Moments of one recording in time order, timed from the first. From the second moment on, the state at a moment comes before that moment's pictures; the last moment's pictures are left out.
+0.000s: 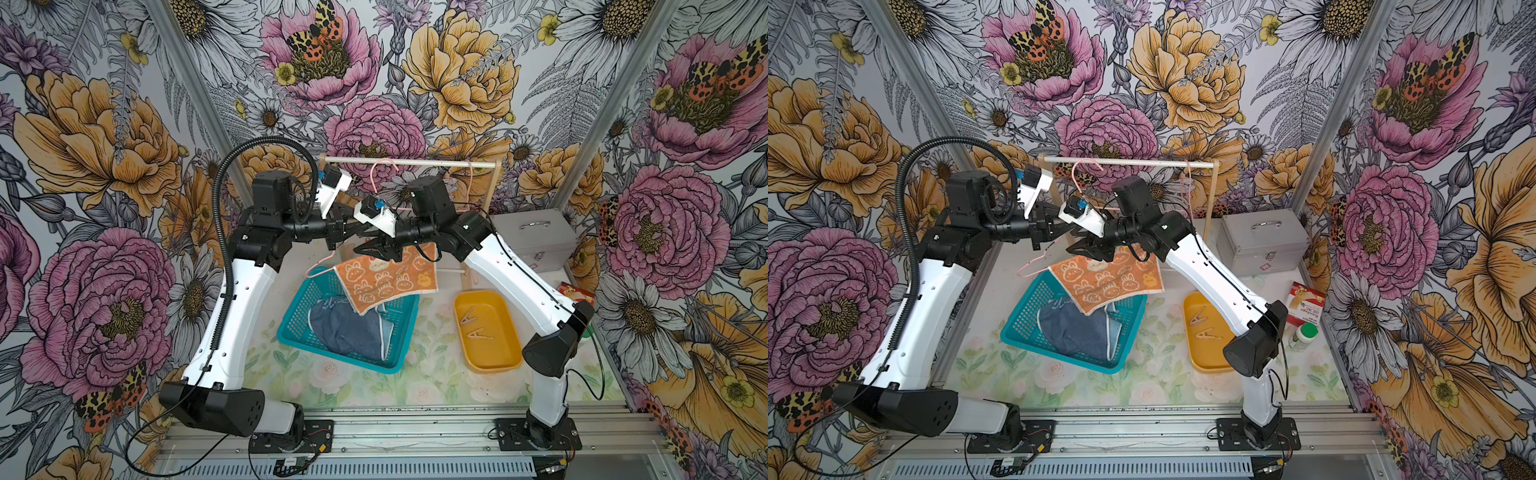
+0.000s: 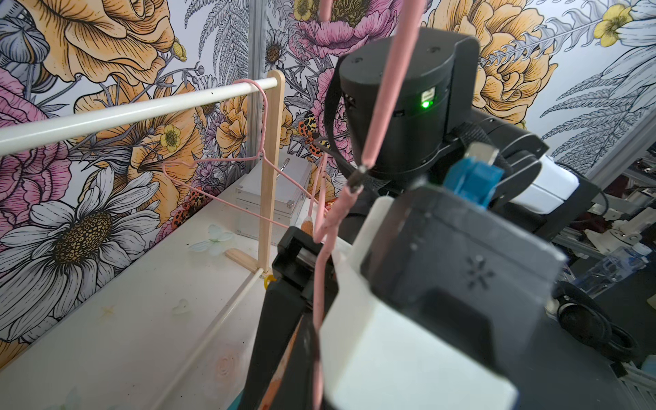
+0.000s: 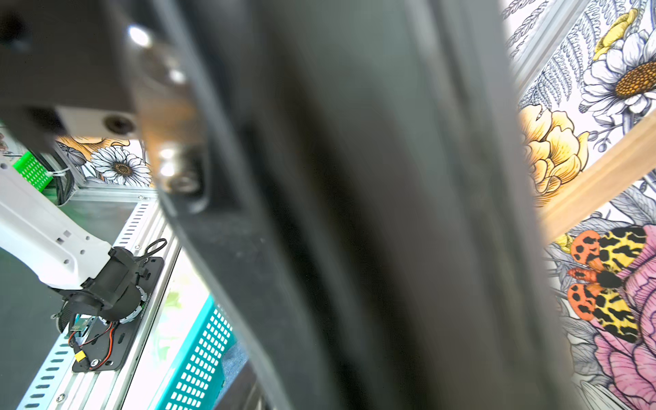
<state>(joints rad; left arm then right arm) -0.16 1.42 1.73 -0.71 1.07 0.12 0.73 1.92 2.20 -0.76 -0.65 -0.45</state>
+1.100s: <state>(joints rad) -0.14 1.50 1.75 -0.71 1.12 0.12 0.74 1.99 2.23 -0.75 -0.67 -0.46</state>
